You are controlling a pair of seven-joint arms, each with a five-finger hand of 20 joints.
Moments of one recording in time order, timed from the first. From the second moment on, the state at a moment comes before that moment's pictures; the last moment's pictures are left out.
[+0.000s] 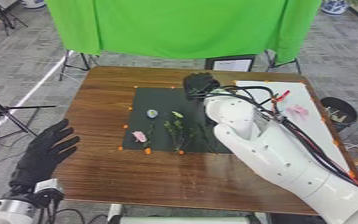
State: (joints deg) left arm 139.2 -52.7 -105.2 -123.2 39.3 9.0 12.2; right arm -53.8 -63.8 39.1 -90.2 -138.1 -20.3 22.2
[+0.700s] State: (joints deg) left arm 138.9 -52.8 -104.8 -123.0 39.3 8.9 12.1; right arm -54.6 -63.8 38.1 -89.9 -136.3 -25.6 16.0
